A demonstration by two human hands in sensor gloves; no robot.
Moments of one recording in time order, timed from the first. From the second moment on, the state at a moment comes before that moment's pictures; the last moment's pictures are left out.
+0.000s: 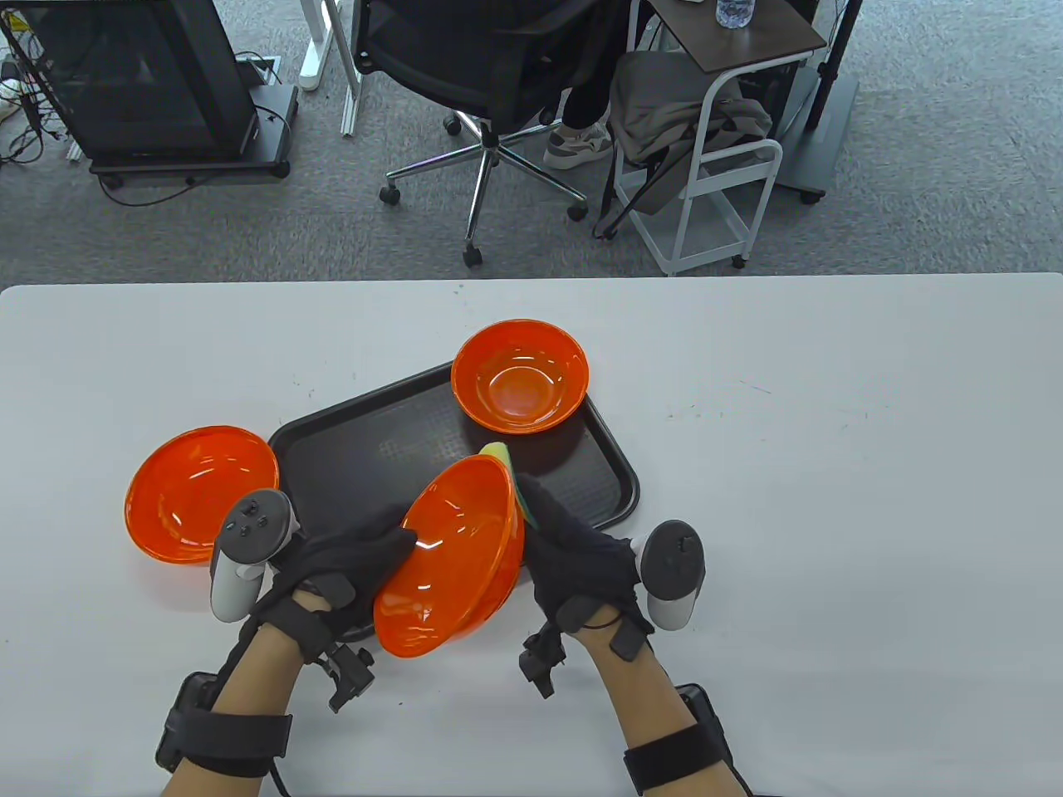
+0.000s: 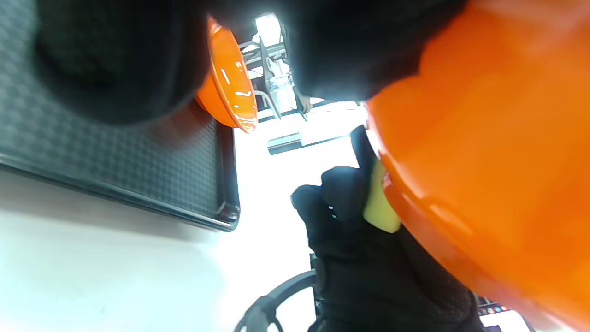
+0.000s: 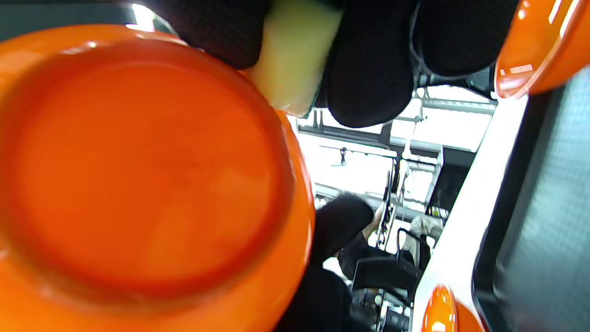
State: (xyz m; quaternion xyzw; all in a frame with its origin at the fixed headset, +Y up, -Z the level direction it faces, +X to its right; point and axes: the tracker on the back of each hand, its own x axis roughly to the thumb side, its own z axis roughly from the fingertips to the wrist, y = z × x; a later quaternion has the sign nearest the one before) left_hand -0.251 -0.688 -0.267 -0.19 -0.18 0.59 0.76; right_hand 0.040 -0.695 -0.252 0.23 -0.04 0.68 0.70
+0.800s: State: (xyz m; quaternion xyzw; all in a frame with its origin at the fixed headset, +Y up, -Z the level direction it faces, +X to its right) left_hand -0.286 -0.676 -0.269 0.06 -0.06 0.58 0.81; right_hand -0.010 -0.697 -0.235 0.30 0.10 0.63 0.71
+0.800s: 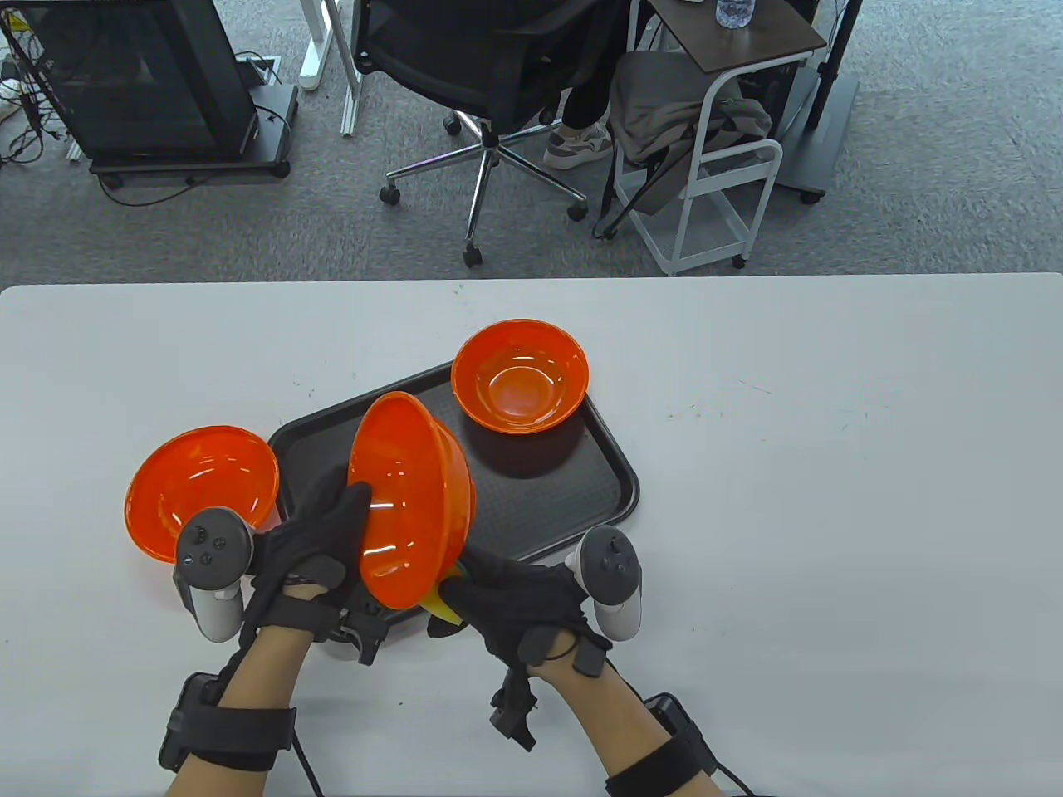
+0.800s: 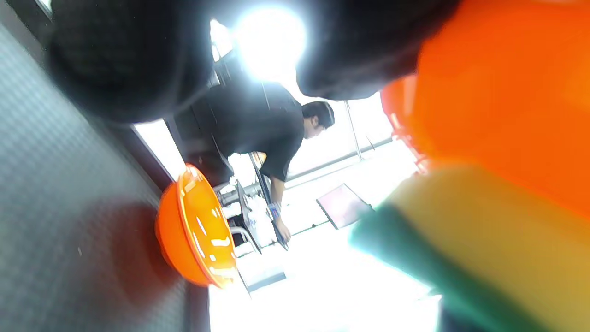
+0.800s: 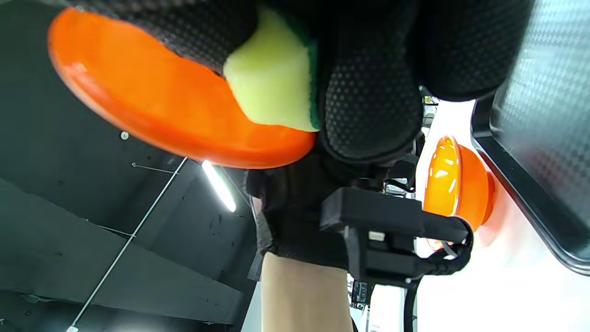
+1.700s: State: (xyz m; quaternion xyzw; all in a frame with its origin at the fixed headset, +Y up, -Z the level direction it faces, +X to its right) left_hand -0.272 -0.682 -0.269 -0.03 -0.11 0.51 0.85; right_hand 0.050 -0.672 -0.243 0.24 -0.14 0.70 0.66
